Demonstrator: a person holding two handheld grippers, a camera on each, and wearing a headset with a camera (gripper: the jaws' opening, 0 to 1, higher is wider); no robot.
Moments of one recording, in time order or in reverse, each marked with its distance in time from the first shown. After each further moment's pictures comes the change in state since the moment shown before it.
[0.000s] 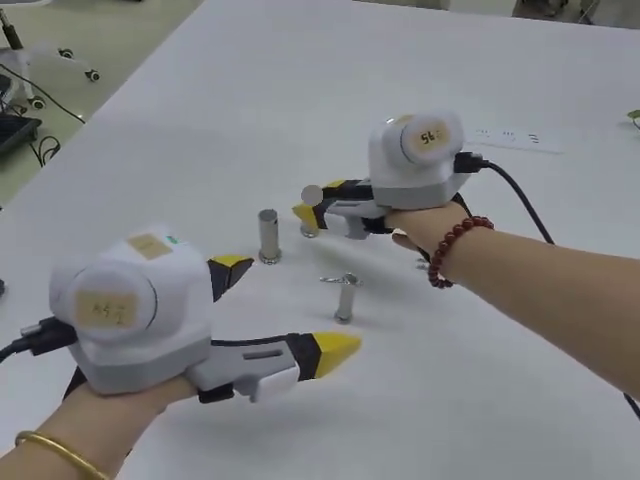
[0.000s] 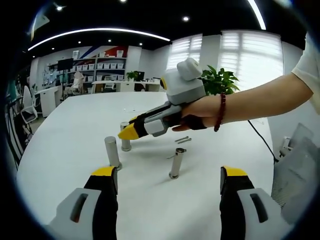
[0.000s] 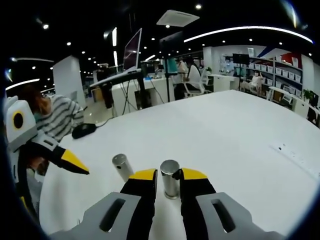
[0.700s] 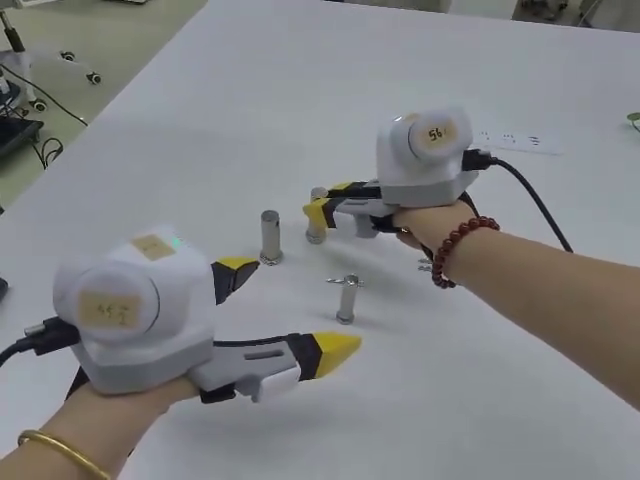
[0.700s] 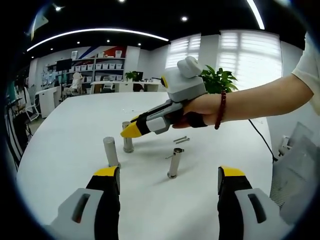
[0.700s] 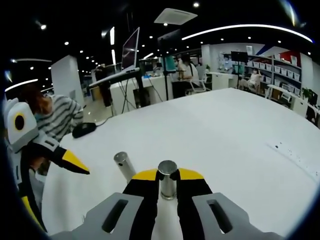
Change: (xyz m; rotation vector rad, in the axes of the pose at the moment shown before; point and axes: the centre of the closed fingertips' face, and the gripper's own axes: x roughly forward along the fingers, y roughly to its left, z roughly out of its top) left arm -0.001 -0.004 0.001 0.008 -0.001 -0.010; right arm -0.011 0.007 -0.001 -0.008 0.023 0.002
